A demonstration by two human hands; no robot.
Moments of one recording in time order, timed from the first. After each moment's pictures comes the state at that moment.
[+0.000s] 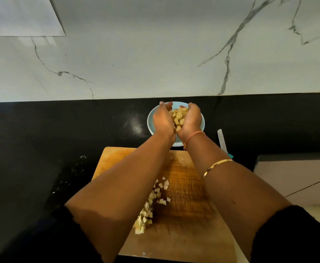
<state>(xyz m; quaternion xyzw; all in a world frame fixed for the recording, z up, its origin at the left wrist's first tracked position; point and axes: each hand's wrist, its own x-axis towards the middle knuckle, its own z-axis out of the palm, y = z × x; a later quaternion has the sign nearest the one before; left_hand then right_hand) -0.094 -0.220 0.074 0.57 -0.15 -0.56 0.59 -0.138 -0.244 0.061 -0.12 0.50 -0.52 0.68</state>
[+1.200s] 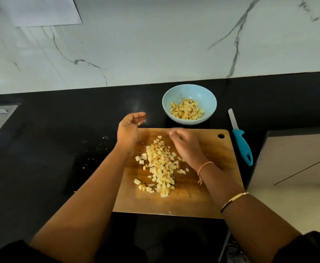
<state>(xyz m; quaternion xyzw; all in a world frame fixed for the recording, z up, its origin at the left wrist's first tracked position) 0.044 -0.132 0.023 0.65 -0.39 -0.40 0.52 -0.122 -0.121 0.012 -0.62 0.55 -0.35 0.45</state>
